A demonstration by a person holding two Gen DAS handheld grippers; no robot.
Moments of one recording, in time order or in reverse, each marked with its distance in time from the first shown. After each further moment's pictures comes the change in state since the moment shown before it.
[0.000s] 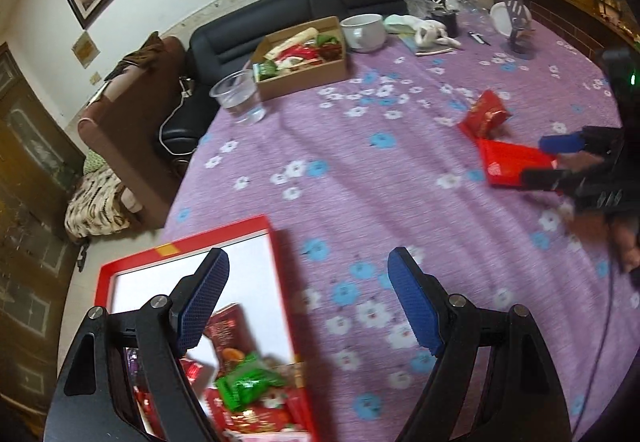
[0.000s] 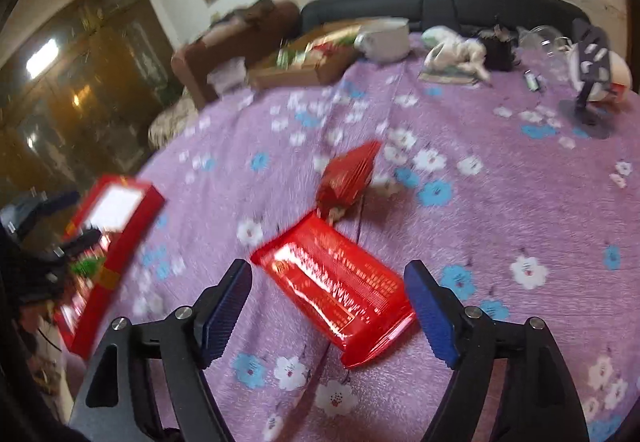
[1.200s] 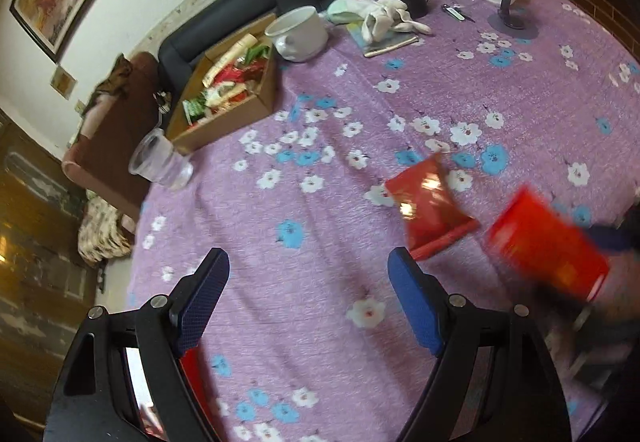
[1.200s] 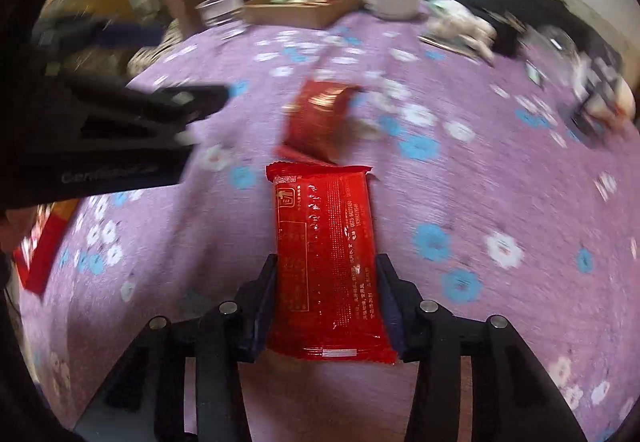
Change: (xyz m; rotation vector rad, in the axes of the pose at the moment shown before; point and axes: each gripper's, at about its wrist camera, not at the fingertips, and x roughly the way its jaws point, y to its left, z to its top) left arm 0.069 -0.116 0.107 0.123 0.111 0.055; right arm -0.008 -0.028 -0.006 -0.025 0.162 -0.158
